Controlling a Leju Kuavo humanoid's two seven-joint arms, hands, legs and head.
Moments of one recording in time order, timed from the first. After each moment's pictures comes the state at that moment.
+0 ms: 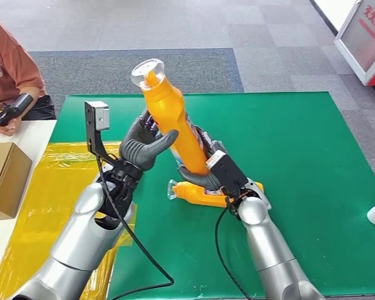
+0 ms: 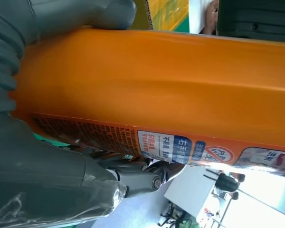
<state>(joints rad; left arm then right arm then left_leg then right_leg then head) -0.49 -0.19 -0.44 -1.24 0.37 -0.07 -0.09 -0.37 0.15 0.47 -1.25 0.16 0.14 -0.29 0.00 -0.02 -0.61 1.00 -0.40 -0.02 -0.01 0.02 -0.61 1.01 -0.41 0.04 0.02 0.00</state>
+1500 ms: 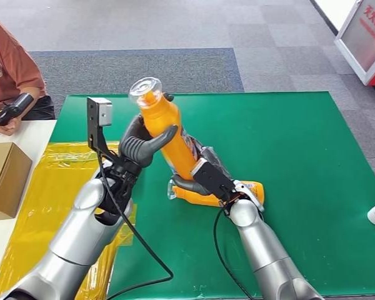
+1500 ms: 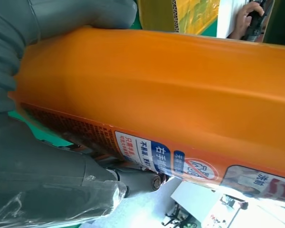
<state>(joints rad) -0.53 -0.17 -0.45 -1.20 0.36 -0.02 -0.07 -0.38 0.16 0.51 -1.17 0.29 0.13 -0.30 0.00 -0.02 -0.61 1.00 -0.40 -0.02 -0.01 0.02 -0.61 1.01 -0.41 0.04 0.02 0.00</state>
